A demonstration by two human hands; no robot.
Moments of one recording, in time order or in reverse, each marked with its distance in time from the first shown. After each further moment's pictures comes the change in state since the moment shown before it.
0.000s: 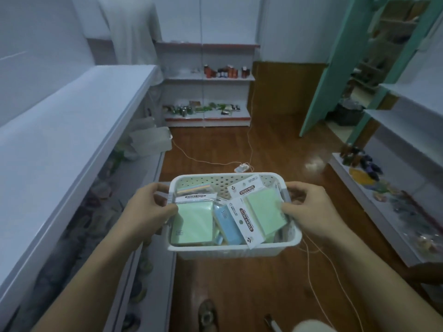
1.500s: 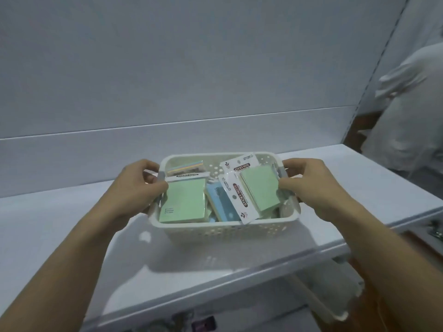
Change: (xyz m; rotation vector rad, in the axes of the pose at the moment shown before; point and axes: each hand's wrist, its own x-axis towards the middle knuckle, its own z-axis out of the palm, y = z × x) left_hand 0.350 -0.018 -0.247 -0.091 1.230 -0.556; right_hand 0.617 -0.390 0.444 0.191 -1.206 -0.711
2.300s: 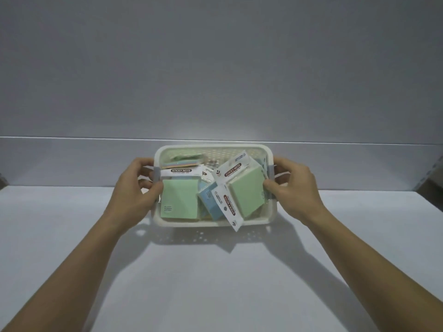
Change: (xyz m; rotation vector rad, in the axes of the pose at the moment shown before) left_hand 0.055 -0.028 0.006 0.033 0.382 0.199; right_hand 0.148 0.010 0.049 -0.058 -0.088 -0.387
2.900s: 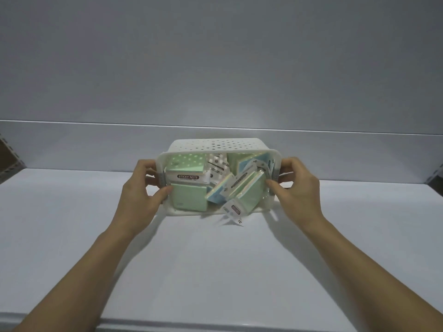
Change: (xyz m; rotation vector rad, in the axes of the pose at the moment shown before) left_hand -0.038 -0.022 0.007 0.105 0.062 0.086; right_hand -0.027 0.031 0.015 0.059 0.114 -0.117
